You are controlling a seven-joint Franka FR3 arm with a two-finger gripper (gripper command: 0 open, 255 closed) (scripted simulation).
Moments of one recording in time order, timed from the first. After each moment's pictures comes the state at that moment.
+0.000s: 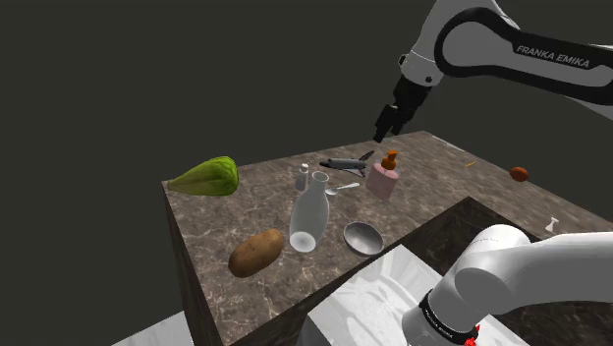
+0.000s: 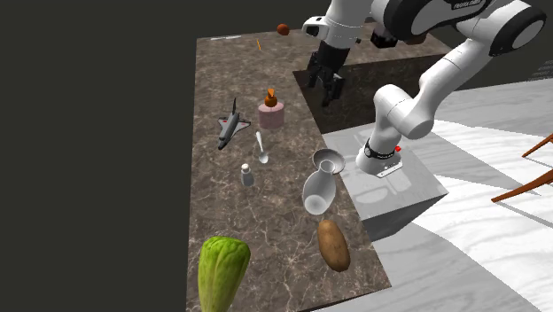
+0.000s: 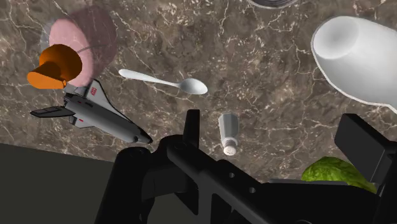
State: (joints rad) arm 0.01 -0.74 -0.02 -2.29 -0.05 1.69 -0.07
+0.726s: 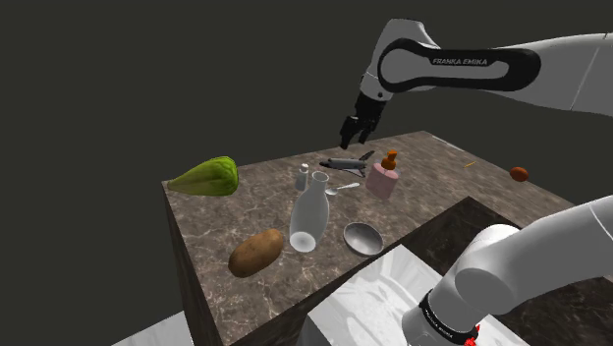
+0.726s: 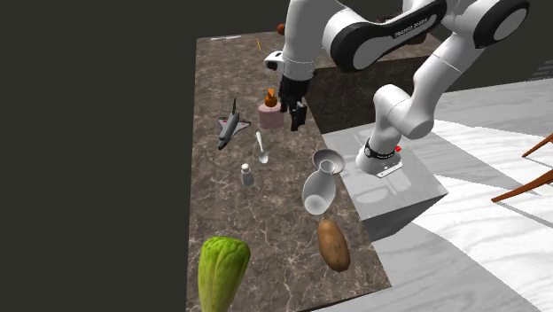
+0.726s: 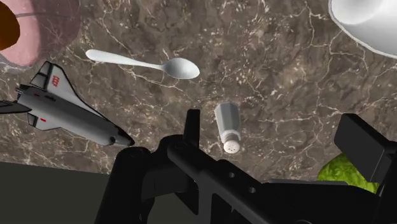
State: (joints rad) arm 0.02 -0.44 -0.04 -2.24 -0.01 1.89 -0.06
